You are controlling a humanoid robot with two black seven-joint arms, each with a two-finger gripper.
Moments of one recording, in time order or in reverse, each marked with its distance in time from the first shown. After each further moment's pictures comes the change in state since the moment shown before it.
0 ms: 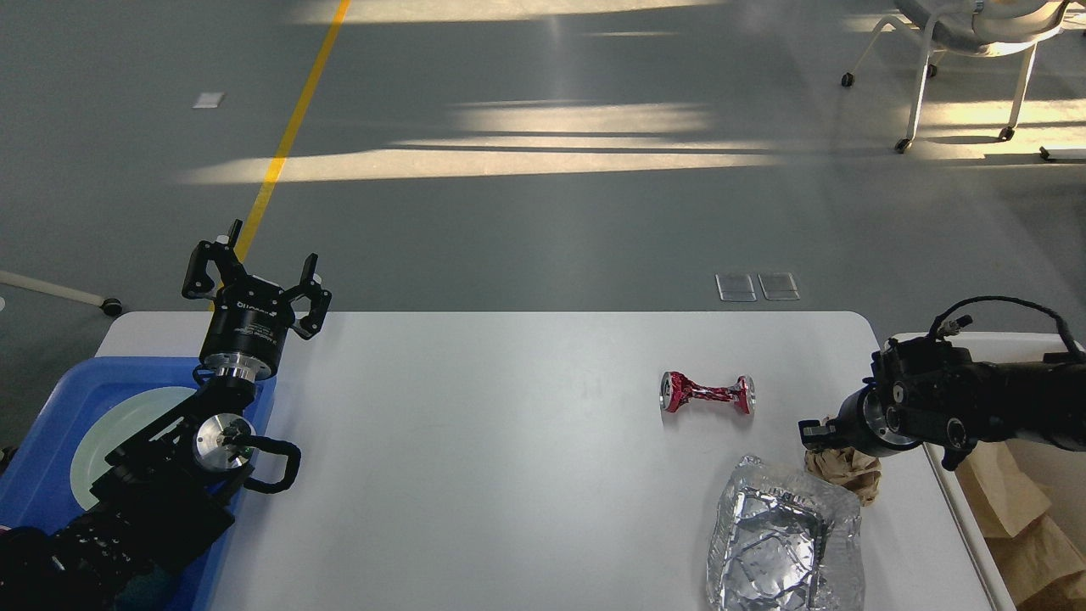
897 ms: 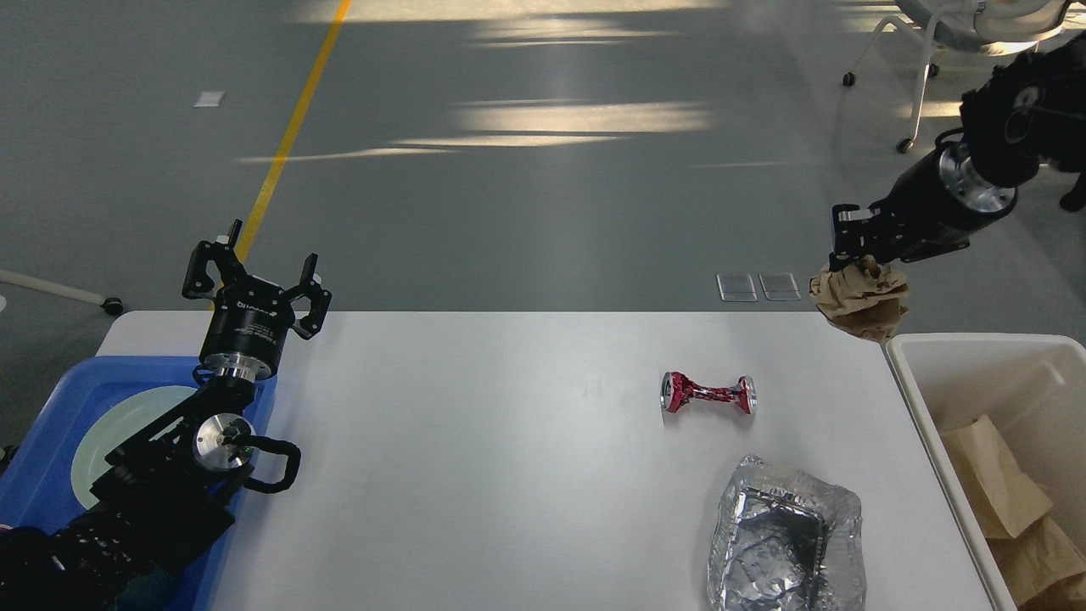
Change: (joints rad) left arm 0.000 0.000 0.000 0.000 0.000 0.000 0.000; right arm 0.643 -0.188 0.041 0.118 0.117 0.526 0.031
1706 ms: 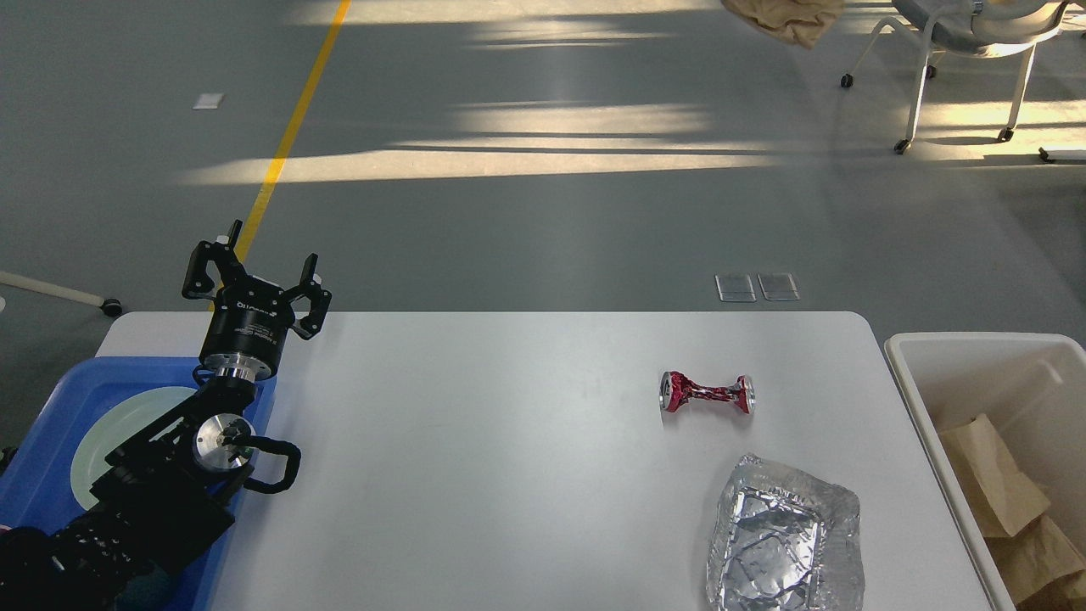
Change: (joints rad) left arm 0.000 0.000 0.000 0.000 0.000 0.000 0.000; right arm 0.580 -0.184 0.307 0.203 0.126 0.142 -0.023
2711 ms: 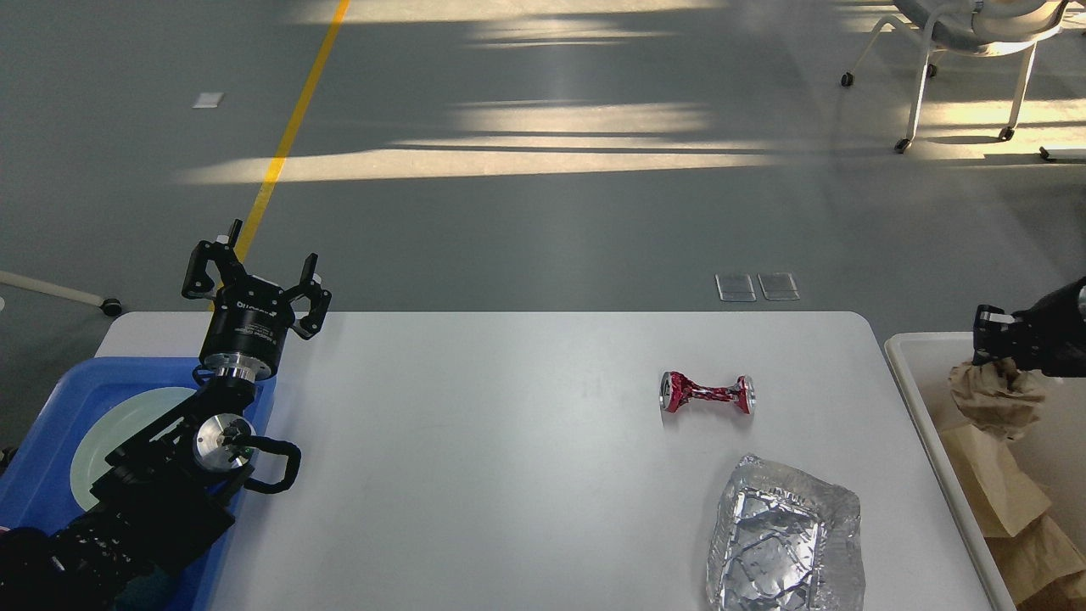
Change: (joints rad) left arm 0.000 0.000 0.000 0.000 0.000 0.000 0.000; right arm -1.155 0.005 -0.096 -0.529 -0.247 -0.353 -0.019
